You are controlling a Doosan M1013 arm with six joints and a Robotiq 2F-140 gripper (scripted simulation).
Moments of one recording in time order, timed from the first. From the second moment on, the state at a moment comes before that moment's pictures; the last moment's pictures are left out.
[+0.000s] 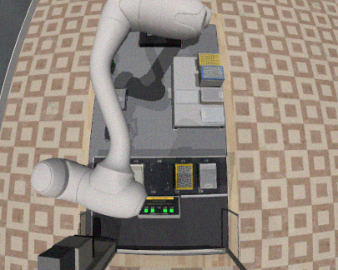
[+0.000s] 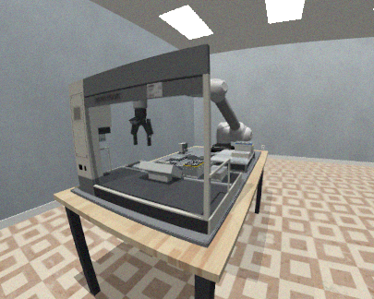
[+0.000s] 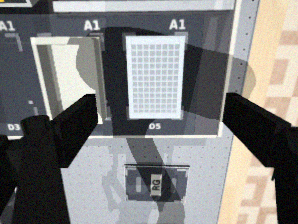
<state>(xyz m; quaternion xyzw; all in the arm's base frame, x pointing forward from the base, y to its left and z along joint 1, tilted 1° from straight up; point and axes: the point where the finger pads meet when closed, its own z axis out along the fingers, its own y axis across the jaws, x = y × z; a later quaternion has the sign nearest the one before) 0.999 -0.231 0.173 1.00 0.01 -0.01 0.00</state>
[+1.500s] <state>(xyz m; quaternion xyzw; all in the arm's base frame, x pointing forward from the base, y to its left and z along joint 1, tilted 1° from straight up) 1.000 -0.231 0.239 1.00 0.01 -0.01 0.01</state>
